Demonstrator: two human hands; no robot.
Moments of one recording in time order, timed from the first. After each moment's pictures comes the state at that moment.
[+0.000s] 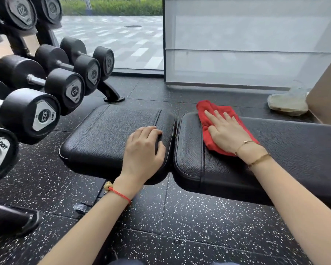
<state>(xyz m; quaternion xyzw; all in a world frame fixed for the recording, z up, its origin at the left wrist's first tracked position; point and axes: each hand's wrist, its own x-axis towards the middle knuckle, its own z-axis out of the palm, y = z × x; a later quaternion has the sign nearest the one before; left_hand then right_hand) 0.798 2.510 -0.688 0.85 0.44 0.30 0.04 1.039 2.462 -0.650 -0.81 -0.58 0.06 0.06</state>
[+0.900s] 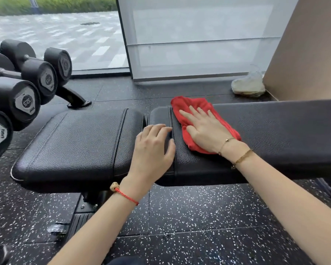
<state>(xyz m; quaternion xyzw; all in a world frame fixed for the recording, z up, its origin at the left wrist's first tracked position) 0.868 2.476 -0.686 0.89 0.33 0.28 0.10 1.044 2.421 -0.656 -0.80 -0.59 0.05 0.09</state>
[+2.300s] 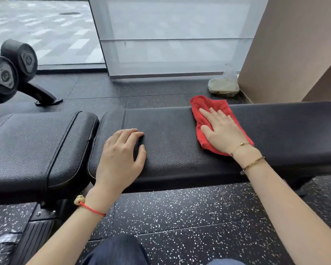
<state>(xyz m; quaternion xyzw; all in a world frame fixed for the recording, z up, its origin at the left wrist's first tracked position) 0.918 2.438 -0.687 0.90 0.34 0.27 0.08 1.175 2.324 -0.652 -0.87 -0.47 0.06 0.11</state>
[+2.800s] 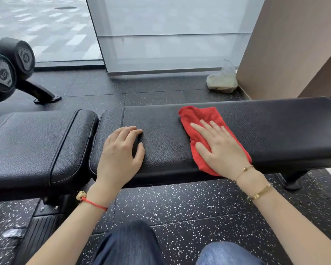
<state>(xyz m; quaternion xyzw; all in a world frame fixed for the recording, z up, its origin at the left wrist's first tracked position) 0.916 2.434 -0.681 0.90 0.34 0.25 0.09 1.133 2.277 -0.661 -0.84 -0.53 0.01 0.13</state>
